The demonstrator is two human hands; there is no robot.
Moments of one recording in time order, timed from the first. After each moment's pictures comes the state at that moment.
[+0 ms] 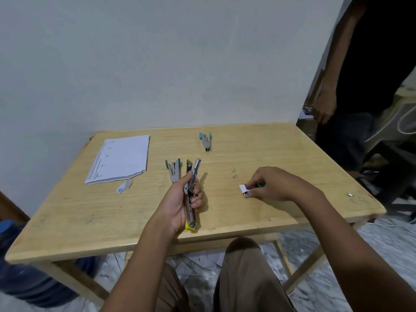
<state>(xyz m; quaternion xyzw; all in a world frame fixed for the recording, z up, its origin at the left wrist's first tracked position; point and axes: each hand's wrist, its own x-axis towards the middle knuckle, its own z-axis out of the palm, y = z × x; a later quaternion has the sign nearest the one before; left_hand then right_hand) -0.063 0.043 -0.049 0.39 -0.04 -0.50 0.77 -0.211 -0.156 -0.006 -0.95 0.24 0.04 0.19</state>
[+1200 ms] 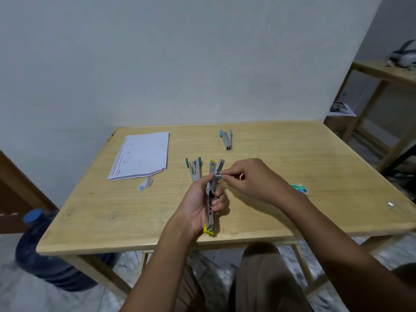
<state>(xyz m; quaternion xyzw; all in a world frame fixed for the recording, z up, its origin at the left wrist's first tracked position) -0.050 0.042 -0.064 0.36 -0.07 -0.57 0.74 -0.143 -0.087 -0.003 -0.94 0.12 -0.12 0.29</state>
